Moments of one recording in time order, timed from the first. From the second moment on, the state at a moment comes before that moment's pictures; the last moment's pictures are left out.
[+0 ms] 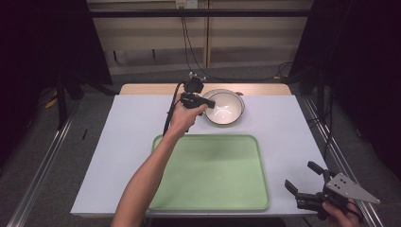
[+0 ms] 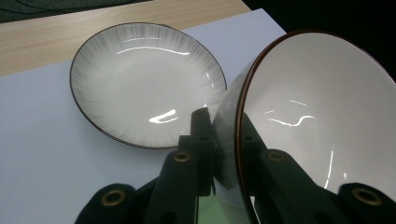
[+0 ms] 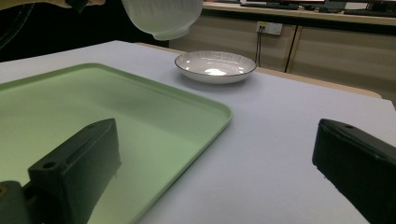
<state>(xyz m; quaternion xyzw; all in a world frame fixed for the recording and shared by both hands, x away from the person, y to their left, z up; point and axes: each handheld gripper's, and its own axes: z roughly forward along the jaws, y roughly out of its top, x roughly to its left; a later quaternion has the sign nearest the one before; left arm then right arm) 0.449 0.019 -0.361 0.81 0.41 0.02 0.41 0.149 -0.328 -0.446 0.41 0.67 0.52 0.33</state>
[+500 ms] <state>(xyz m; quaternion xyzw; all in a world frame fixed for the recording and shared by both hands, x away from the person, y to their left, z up) 0.438 -0.006 -0.362 0.83 0.39 0.01 0.40 0.149 -0.328 -0.446 0.41 0.67 0.52 0.33</state>
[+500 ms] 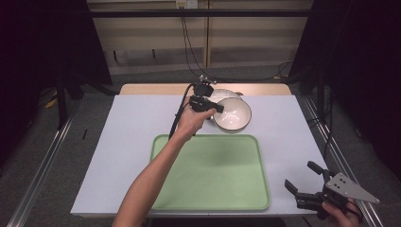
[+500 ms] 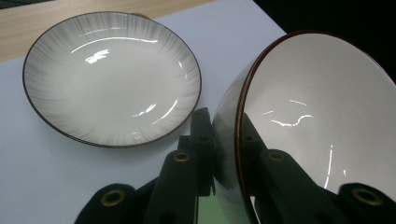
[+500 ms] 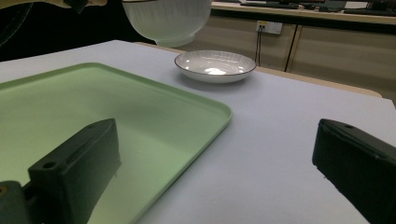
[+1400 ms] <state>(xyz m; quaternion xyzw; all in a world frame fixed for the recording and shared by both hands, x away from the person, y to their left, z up) 0.421 -0.052 -0.402 0.85 0.36 -0.03 0.37 0.149 -0.329 -0.446 0.41 0.67 0.52 0.33</state>
